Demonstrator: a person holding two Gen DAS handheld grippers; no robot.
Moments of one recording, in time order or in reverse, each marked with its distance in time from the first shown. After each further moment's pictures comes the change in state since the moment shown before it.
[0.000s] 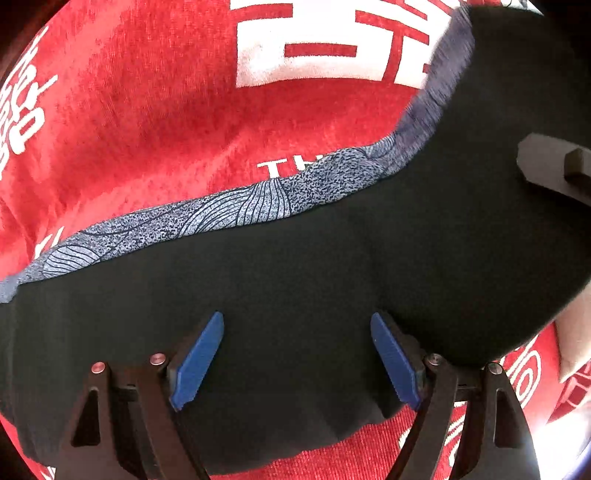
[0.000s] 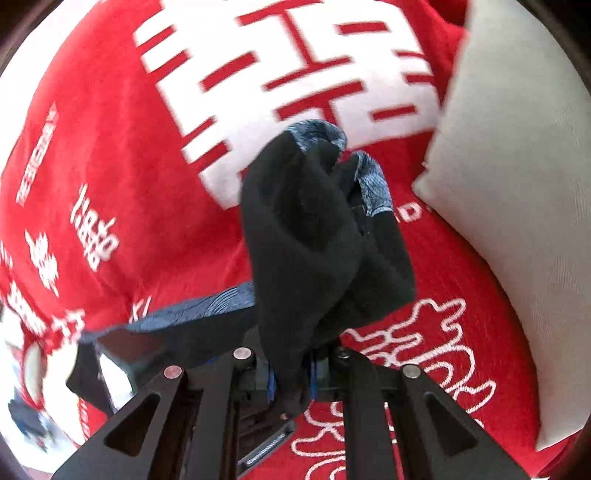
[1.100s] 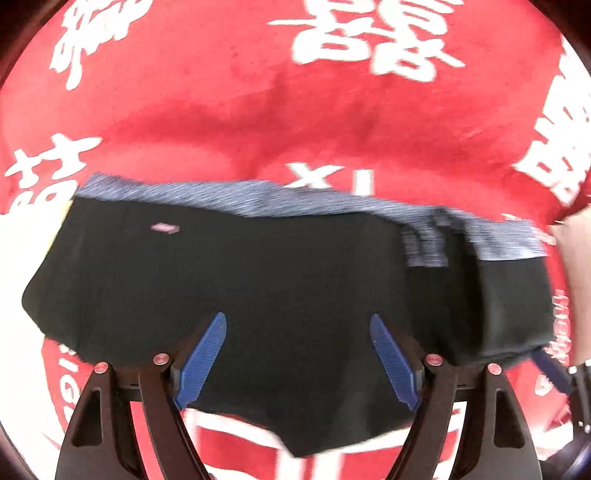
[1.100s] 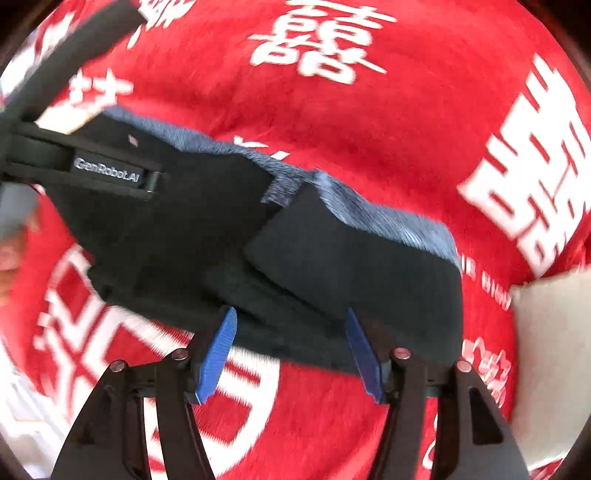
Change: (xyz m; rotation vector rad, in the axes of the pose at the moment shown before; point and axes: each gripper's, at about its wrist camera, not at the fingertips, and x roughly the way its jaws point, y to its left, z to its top) left arm -0.121 0.278 -0.067 -0.322 0.062 0.099; right arm 0.041 0.224 -0.138 -0.640 0.172 -0.150
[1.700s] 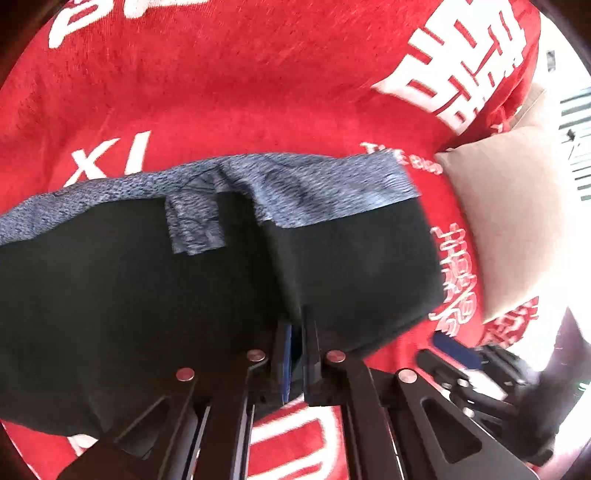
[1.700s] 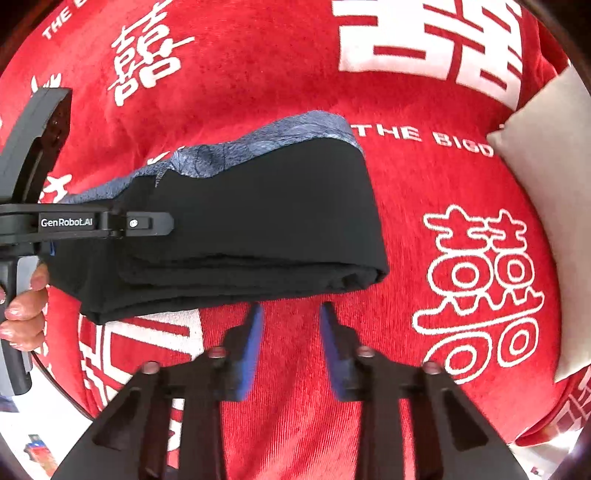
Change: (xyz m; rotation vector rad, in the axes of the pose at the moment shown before) left arm 0.037 -0.107 0.020 0.182 0.253 -0.411; right arm 0.009 -0.110 -0.038 0.430 0.131 0.132
